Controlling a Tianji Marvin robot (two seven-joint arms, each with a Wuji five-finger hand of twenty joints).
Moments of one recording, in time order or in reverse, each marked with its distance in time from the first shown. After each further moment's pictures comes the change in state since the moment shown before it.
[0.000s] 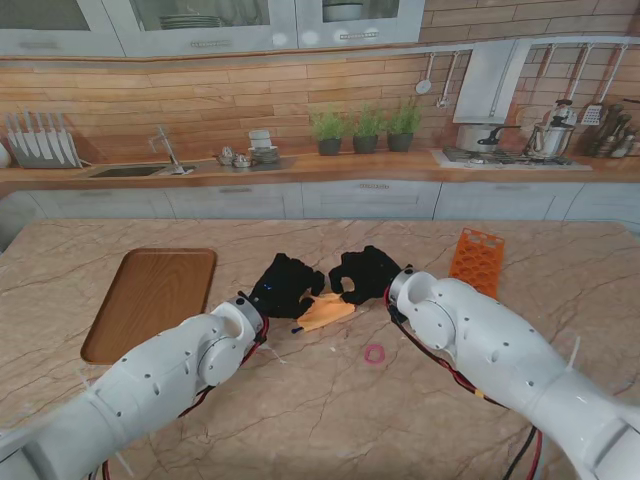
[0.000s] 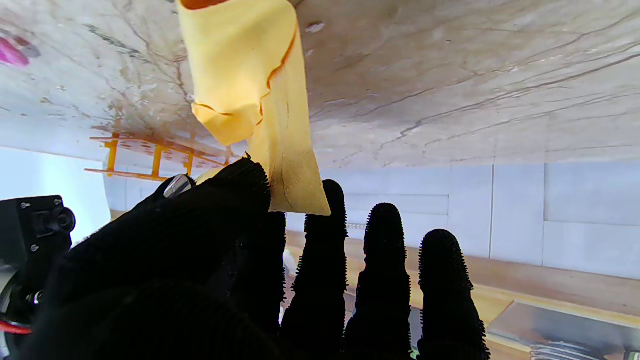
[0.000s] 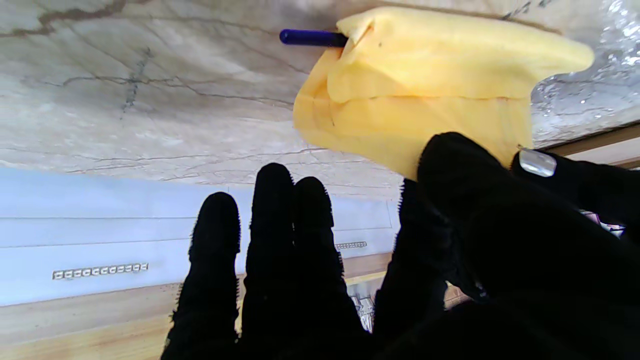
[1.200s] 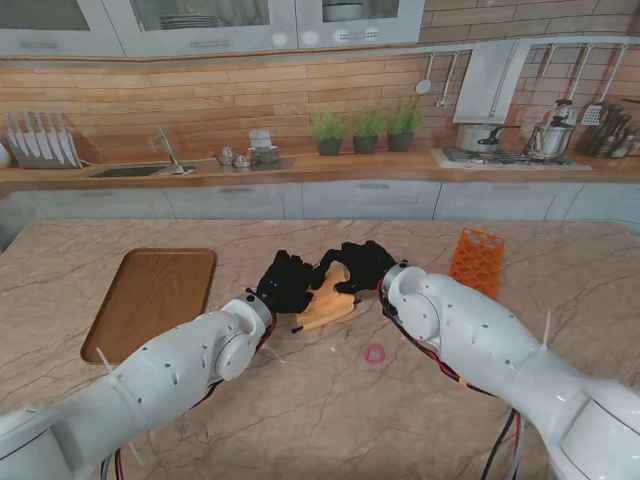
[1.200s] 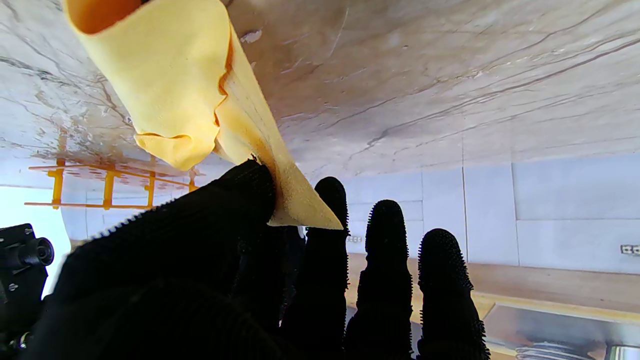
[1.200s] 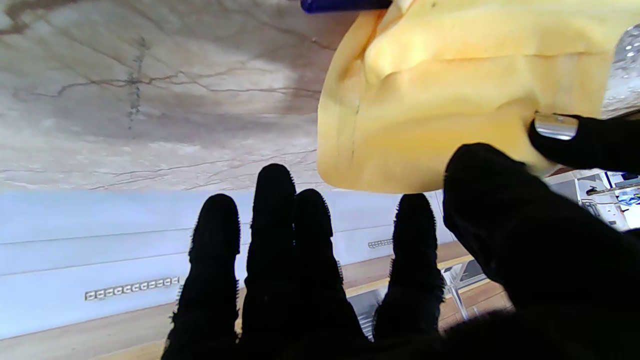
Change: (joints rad) left arm -0.084 -0.067 0.124 0.134 -0.039 0.114 0.047; right arm 0.107 -0.095 -0.124 0.211 0.148 0.045 -0.090; left_hand 0.019 0.002 0.007 0.000 -0.055 0.015 0.002 0.115 0.030 0.012 -0.004 0.095 0.013 0.019 0.047 0.012 0.000 0.000 0.022 0.032; right_hand -0.135 0.030 -0.001 0.105 -0.392 0.088 -0.304 0.117 -0.110 0.005 -0.020 -0.003 -0.002 -0.004 -0.037 -0.013 -0.015 0.001 -0.002 -0.021
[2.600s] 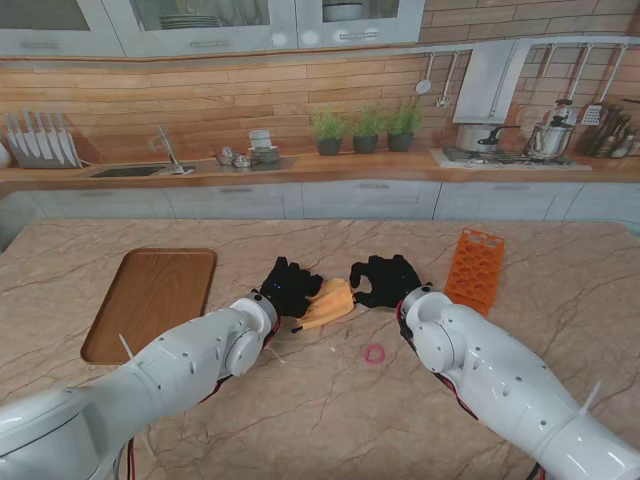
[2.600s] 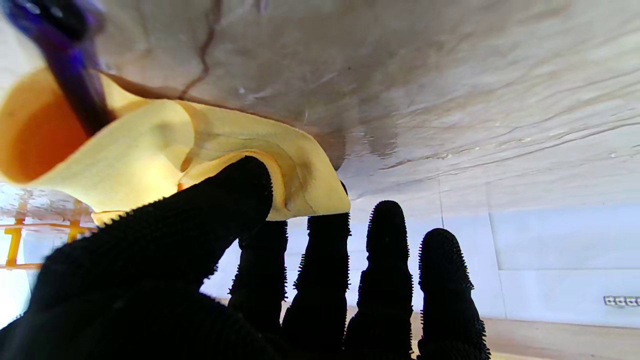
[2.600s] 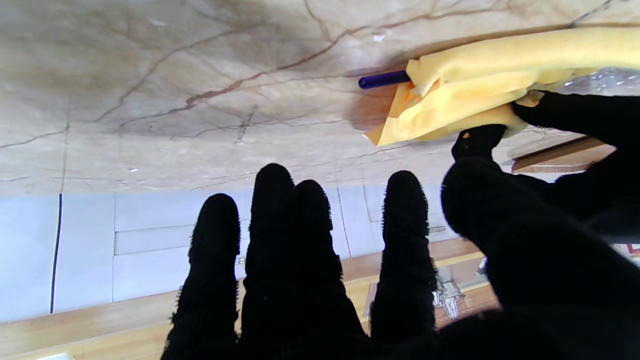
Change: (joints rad) left arm -0.071 -0.084 0.110 0.172 -0.085 0.035 -0.045; right arm -0.287 0.106 0.290 -0.338 -0.177 0.185 0.064; left_hand -0.051 -0.053 0.077 0.001 0.071 0.000 -0.011 -0.051 -0.001 0.010 -0.021 -0.075 0.001 0.002 -0.021 -0.013 0.003 0.002 0.000 0.000; right_hand 0.008 0.116 -0.077 0.004 0.139 0.075 0.233 -0.103 0.076 0.009 0.078 0.029 0.000 0.007 0.109 0.037 -0.003 0.000 0.047 0.000
